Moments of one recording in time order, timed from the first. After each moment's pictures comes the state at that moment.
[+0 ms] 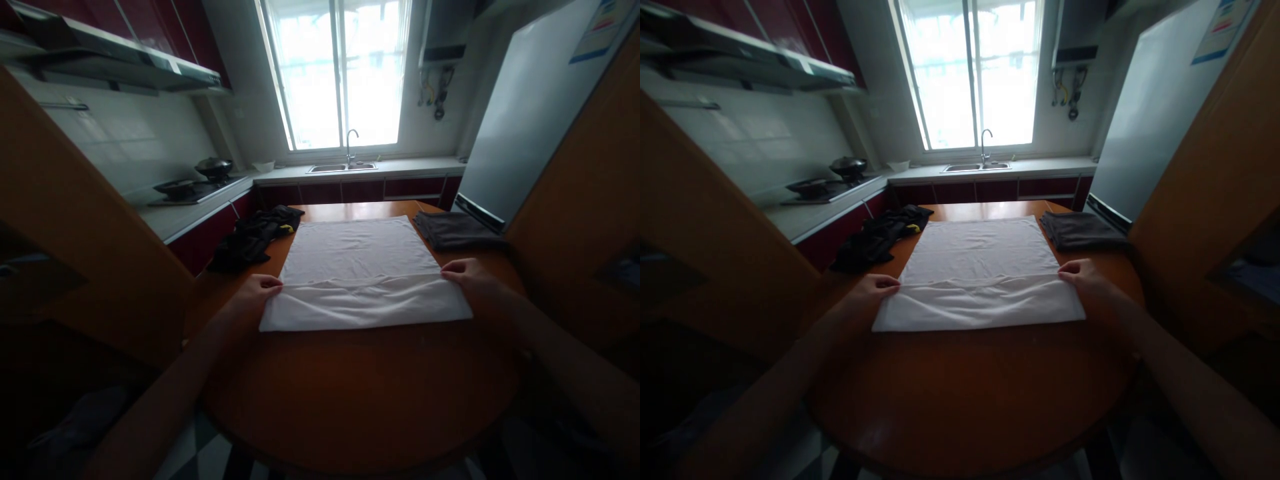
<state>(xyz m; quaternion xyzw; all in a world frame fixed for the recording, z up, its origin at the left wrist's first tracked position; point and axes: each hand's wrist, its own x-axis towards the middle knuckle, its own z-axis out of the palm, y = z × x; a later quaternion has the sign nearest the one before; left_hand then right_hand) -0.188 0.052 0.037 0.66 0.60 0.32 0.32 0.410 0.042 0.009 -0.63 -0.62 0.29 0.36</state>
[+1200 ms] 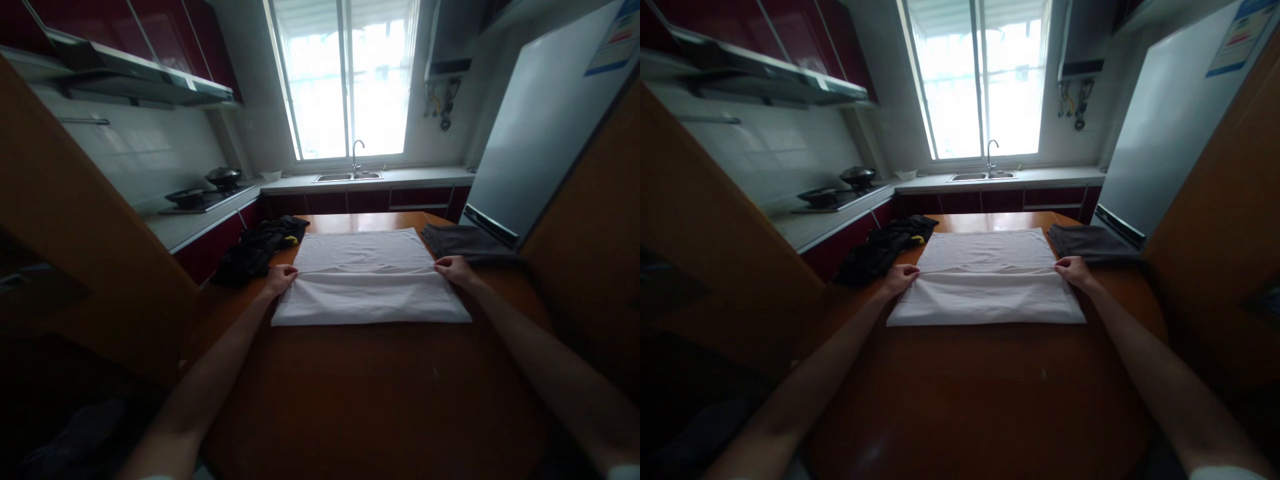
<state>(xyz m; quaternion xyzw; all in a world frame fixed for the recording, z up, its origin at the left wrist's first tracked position) -0.176 0.174 0.003 0.67 0.65 0.34 0.16 0.400 0.161 -0.019 -0.67 -0.59 0.21 0.40</state>
